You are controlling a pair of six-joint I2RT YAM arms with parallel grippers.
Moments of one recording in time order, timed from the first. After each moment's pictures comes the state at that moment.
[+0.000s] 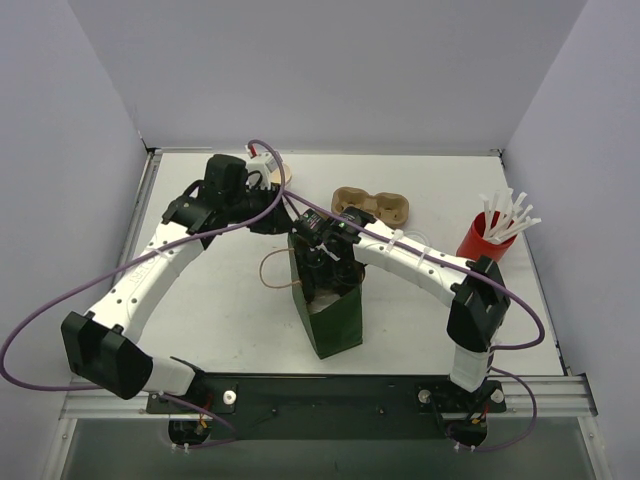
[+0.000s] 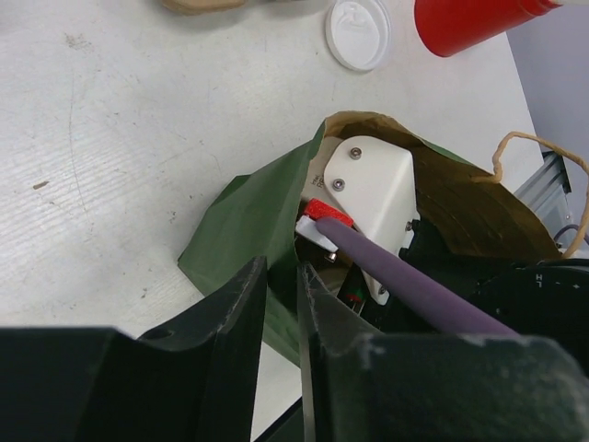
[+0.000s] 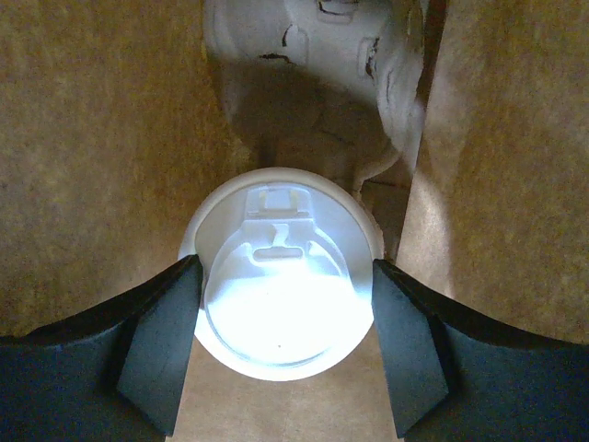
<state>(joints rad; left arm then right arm) -0.44 1.40 1.38 -0.65 0.43 -0.33 0.93 1.81 1.58 -1.10 -0.03 0.58</state>
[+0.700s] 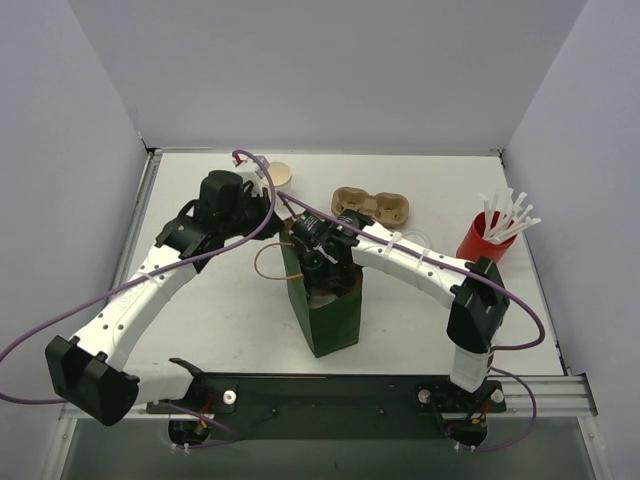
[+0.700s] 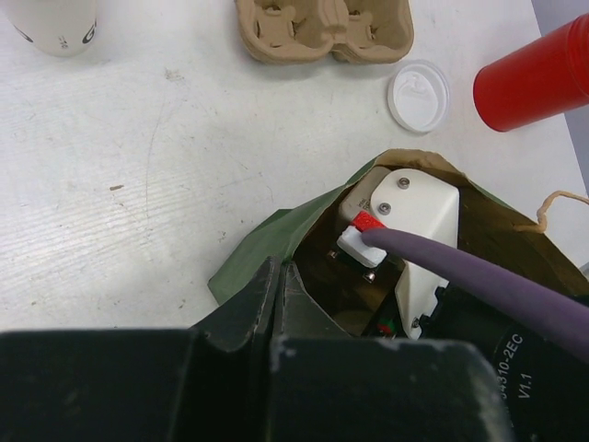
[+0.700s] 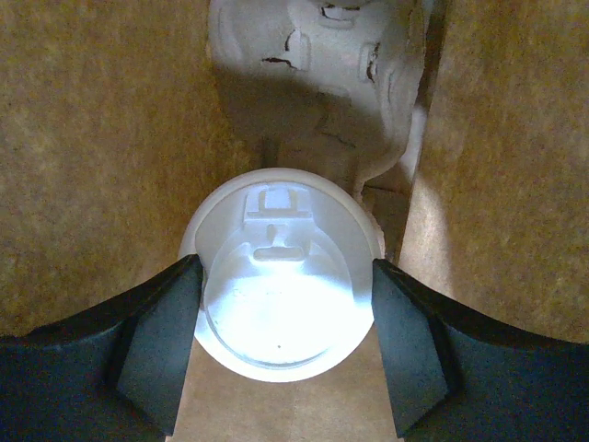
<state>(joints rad) -0.49 1.25 1.24 -0.53 0.15 -0.40 0.95 1.81 1.58 -1.07 -0.01 0.57</state>
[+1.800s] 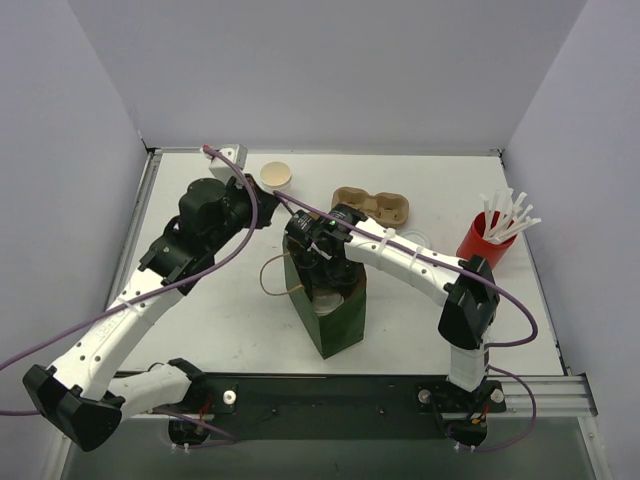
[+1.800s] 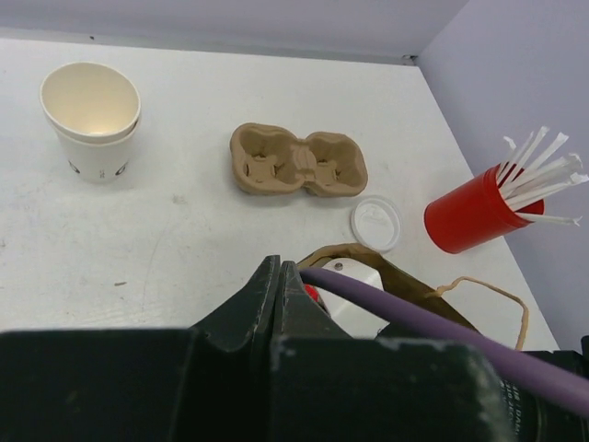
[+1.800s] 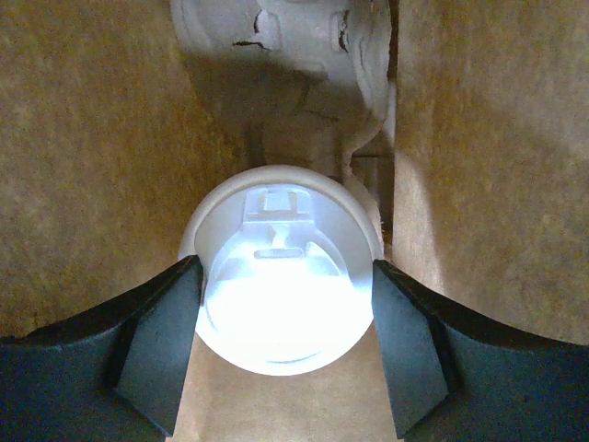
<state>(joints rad) -0.57 1.09 1.17 -0.29 -0.08 -0.48 0.96 1.86 1.70 -1.22 0.04 0.61</state>
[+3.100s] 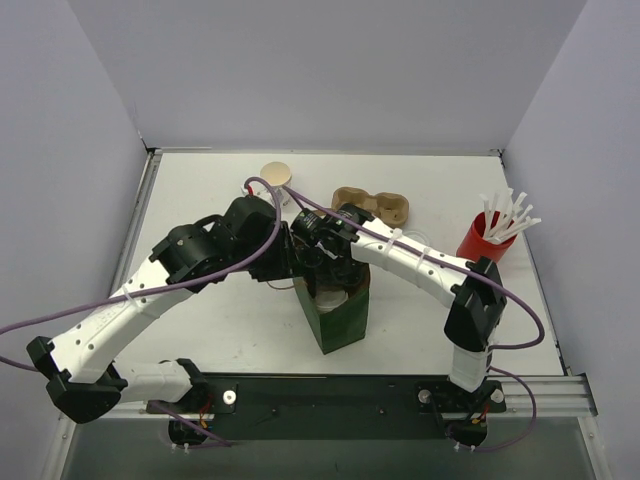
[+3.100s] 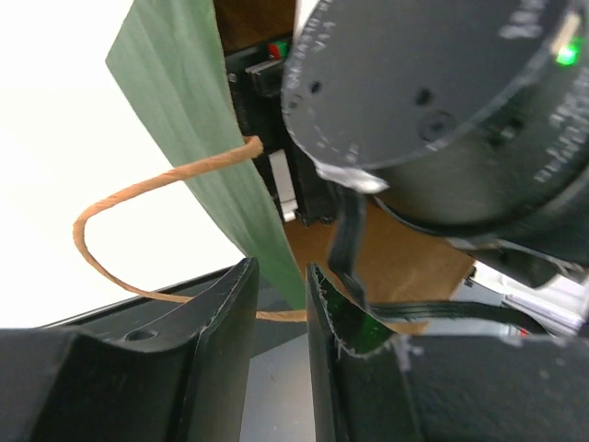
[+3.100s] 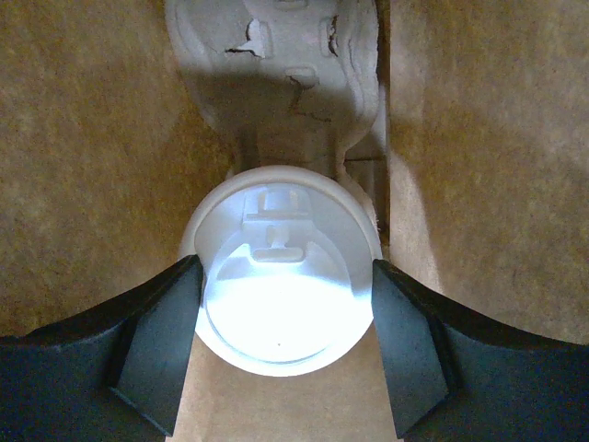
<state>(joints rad) -0.87 1.22 1.50 -1.07 -0.04 -0.88 0.95 1.83 1.67 -1.21 0.11 0.69</state>
